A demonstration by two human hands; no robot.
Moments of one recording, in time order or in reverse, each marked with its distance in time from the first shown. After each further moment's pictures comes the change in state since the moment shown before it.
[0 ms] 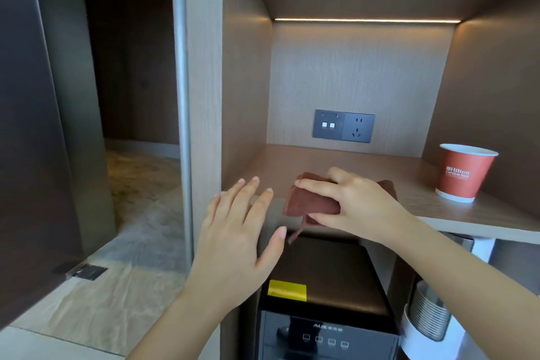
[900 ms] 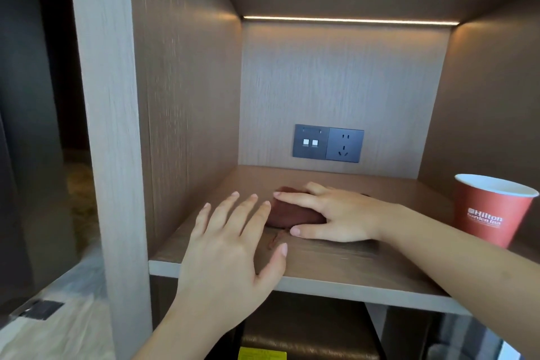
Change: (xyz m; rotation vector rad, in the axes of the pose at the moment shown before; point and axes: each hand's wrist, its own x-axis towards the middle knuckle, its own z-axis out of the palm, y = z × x) left_hand 0.093 -0.007 0.080 0.086 0.011 0.071; right_hand 0.073 0.098 0.033 0.227 -0.455 0.045
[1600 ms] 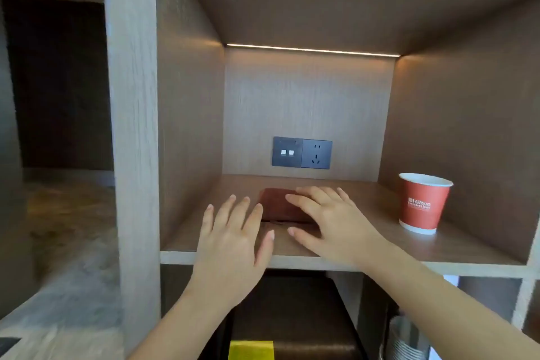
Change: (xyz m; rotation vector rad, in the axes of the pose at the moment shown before) left_hand -0.008 0.010 -0.014 -0.043 -0.071 -0.007; right_hand -0.063 -0.053 0.016 -0.179 0.386 0.232
